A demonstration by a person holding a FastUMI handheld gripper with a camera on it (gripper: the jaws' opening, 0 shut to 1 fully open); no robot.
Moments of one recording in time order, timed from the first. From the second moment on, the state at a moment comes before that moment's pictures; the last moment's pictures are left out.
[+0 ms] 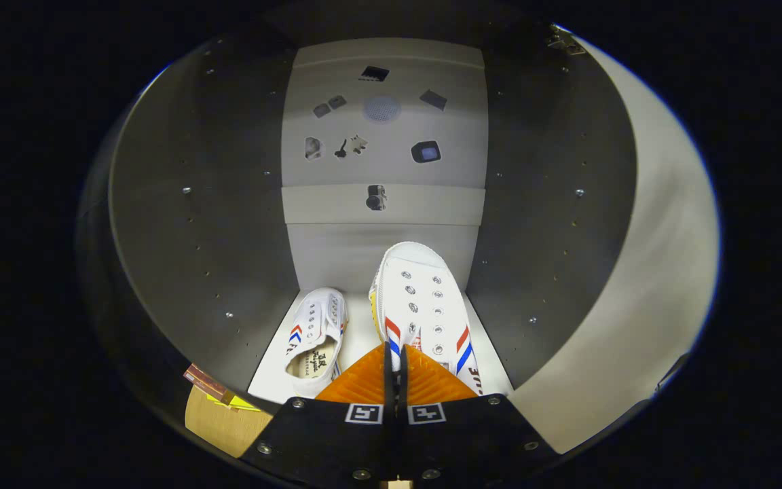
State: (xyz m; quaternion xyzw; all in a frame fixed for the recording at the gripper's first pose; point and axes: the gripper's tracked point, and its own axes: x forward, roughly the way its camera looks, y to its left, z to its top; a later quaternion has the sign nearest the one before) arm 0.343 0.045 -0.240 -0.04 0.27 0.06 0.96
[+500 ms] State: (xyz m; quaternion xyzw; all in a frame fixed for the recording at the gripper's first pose) arm 0.437 0.045 -0.332 -0.05 0.34 0.03 0.94
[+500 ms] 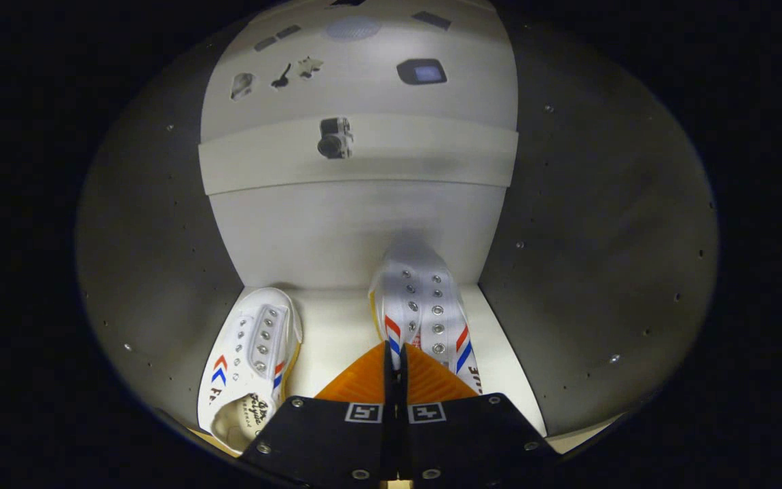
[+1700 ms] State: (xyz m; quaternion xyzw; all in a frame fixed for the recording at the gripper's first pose) arm 0.196 0.054 -0.175 -0.02 0.20 0.06 0.98
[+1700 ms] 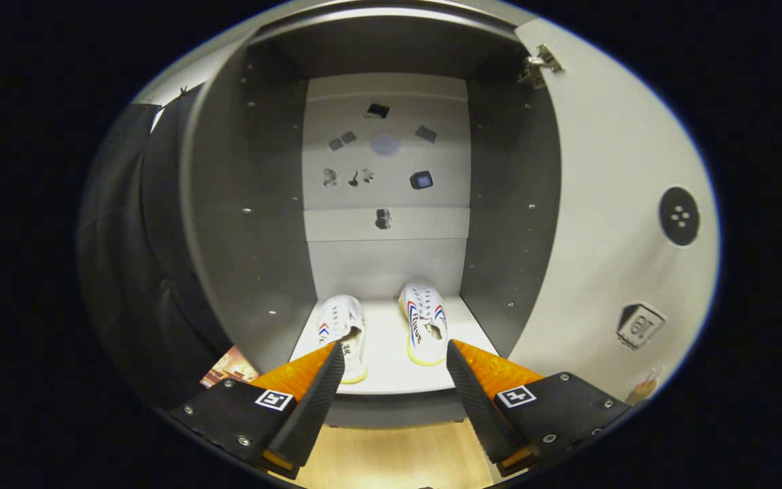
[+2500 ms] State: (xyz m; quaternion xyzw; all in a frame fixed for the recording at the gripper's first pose) arm -0.068 -0.107 -0.094 -0.02 0.15 -0.02 0.99
